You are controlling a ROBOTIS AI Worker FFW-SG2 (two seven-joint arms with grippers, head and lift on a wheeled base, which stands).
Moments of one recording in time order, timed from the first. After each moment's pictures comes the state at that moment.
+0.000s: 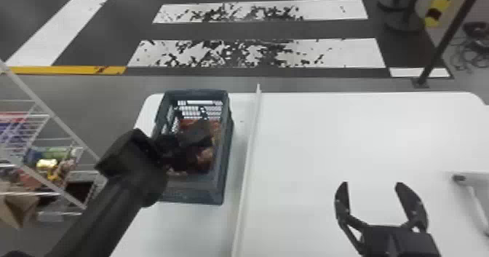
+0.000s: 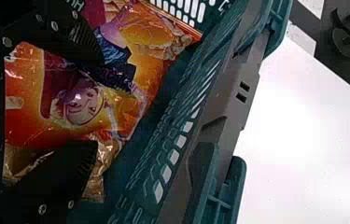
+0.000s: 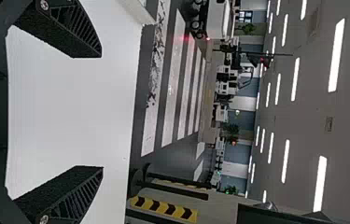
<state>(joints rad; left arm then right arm) -0.24 0.34 -0.32 -1.15 -0.56 0.34 -0.75 0.65 -0.01 0.18 -1.80 0.19 -0.23 -0.24</state>
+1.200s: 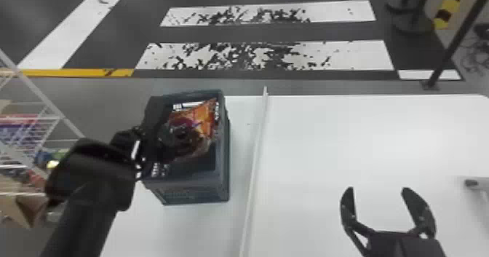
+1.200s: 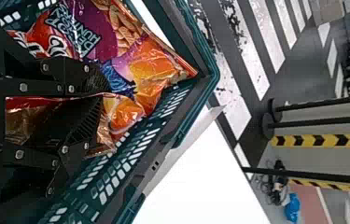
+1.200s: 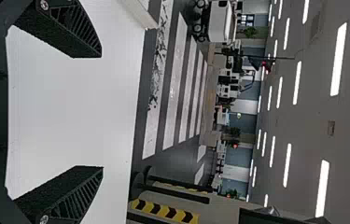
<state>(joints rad) -0.03 0.33 0.01 -1.54 -0.22 0.50 -0.72 0.65 -0.02 0.19 -1.79 0.19 -0.22 -0.24</state>
